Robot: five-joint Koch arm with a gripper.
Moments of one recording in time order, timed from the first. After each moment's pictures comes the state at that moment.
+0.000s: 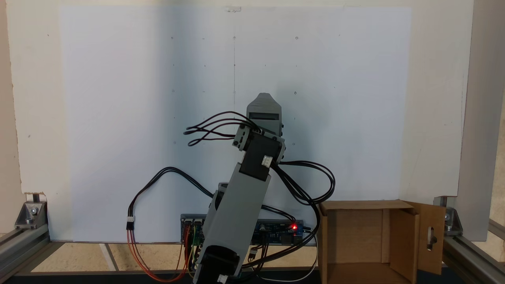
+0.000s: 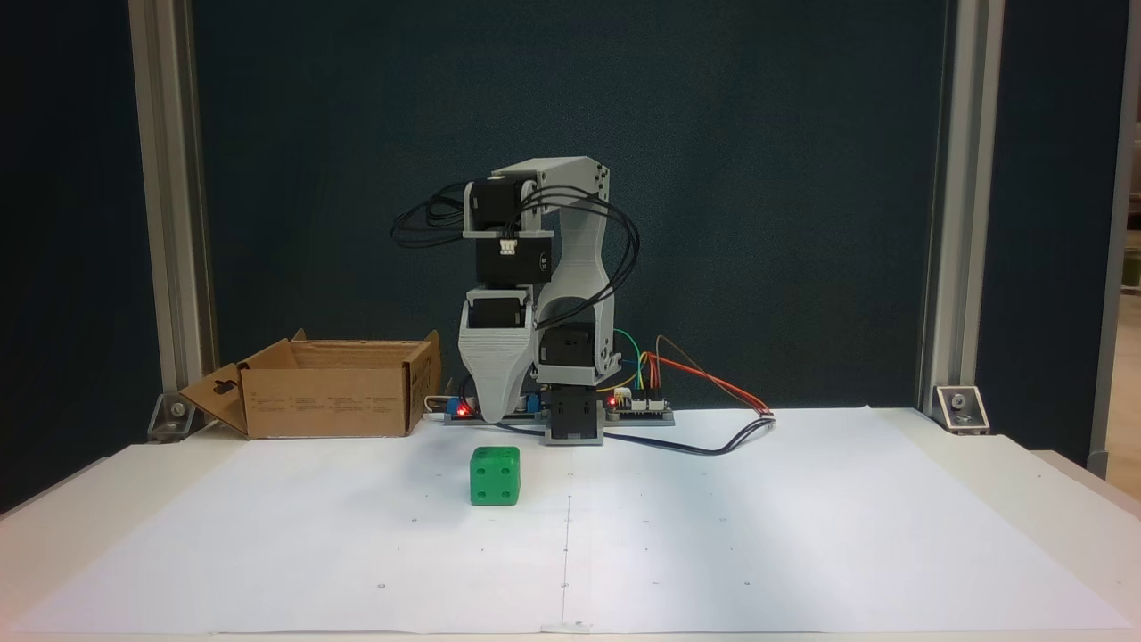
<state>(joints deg) 20.0 99.9 108.3 49.6 -20.4</state>
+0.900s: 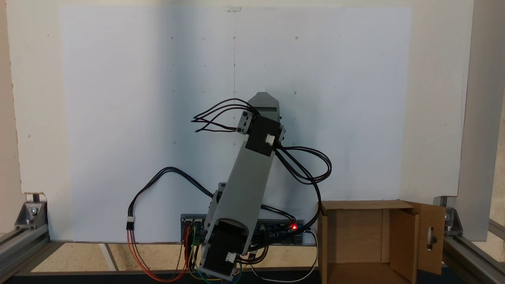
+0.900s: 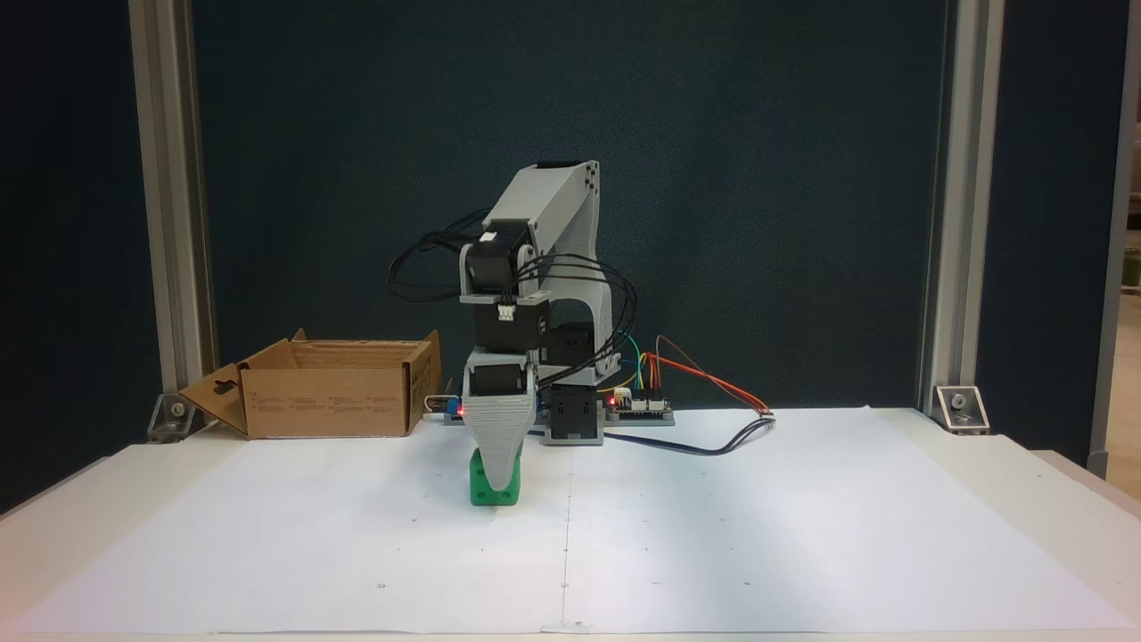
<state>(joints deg) 19.3 90.3 116.8 37.7 -21.3</state>
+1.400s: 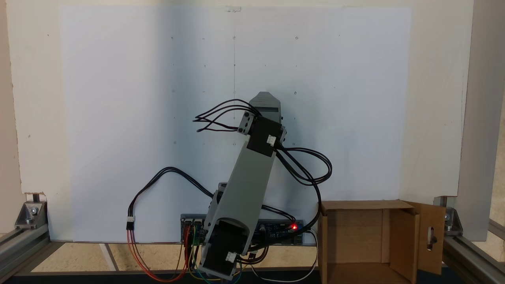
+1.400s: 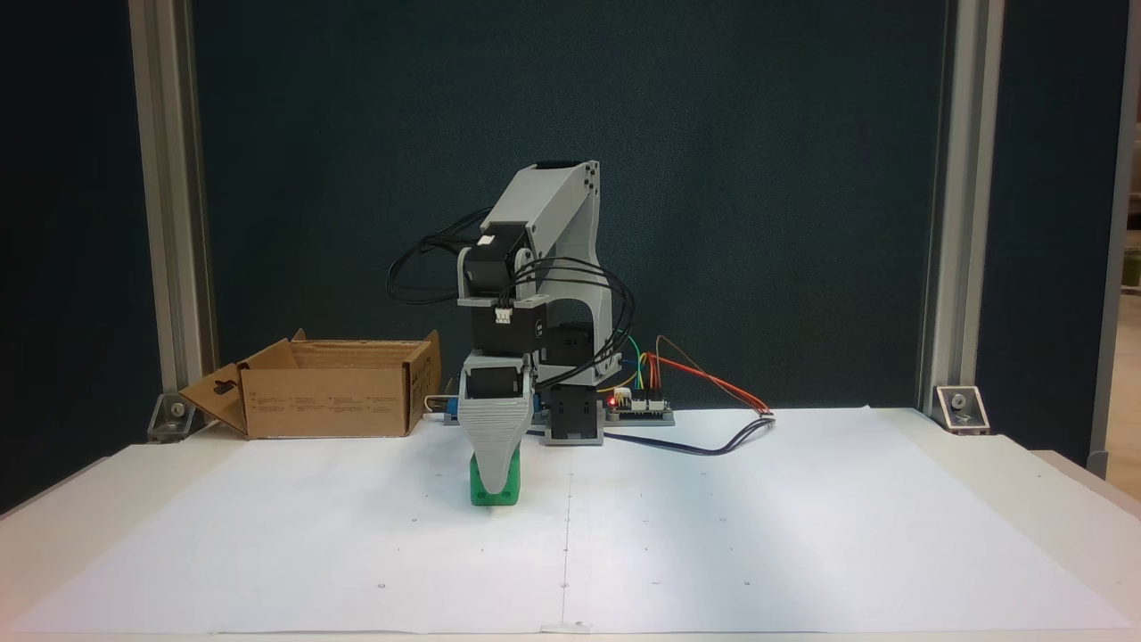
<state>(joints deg) 20.3 89.9 117.2 35.9 -21.3</state>
